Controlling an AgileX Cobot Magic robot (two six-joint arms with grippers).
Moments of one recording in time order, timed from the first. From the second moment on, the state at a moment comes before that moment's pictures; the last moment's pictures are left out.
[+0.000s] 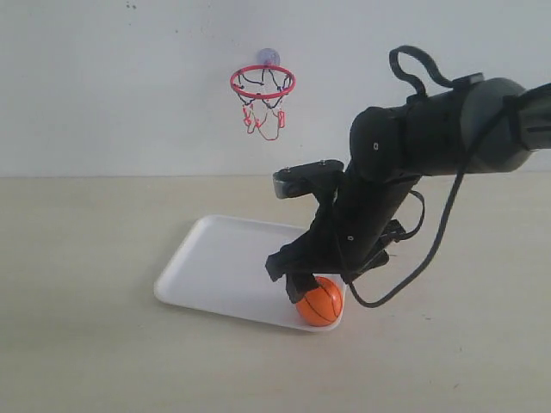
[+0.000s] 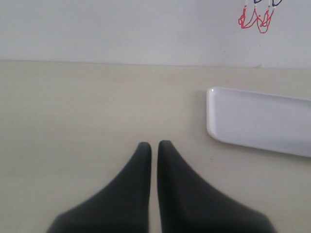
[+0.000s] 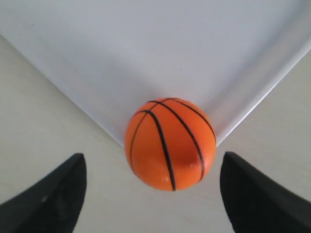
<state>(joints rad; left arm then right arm) -0.04 0.00 0.00 -0.11 0.30 0.04 0.57 1.94 -1.34 0.14 0.71 -0.04</state>
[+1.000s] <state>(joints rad) -0.04 0.00 0.00 -0.11 0.30 0.04 0.57 2.03 -1.55 0.10 0.89 0.06</state>
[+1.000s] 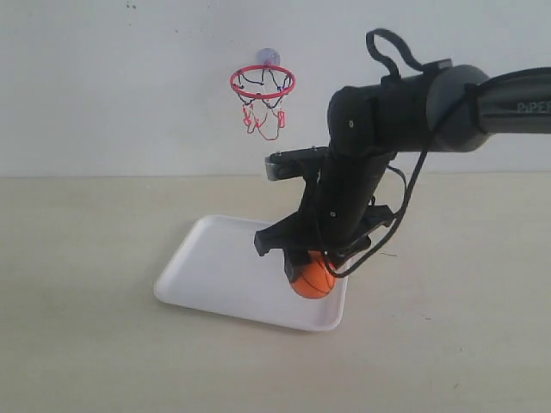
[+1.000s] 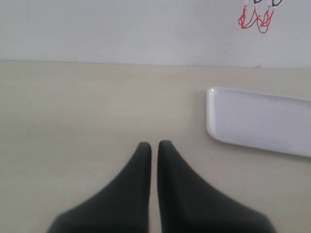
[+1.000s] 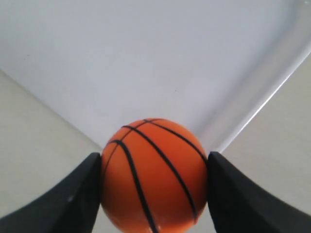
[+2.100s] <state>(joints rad) -0.04 0.00 0.00 -0.11 0.30 0.04 0.40 1.82 -1.80 -0.30 1.22 -0.06</state>
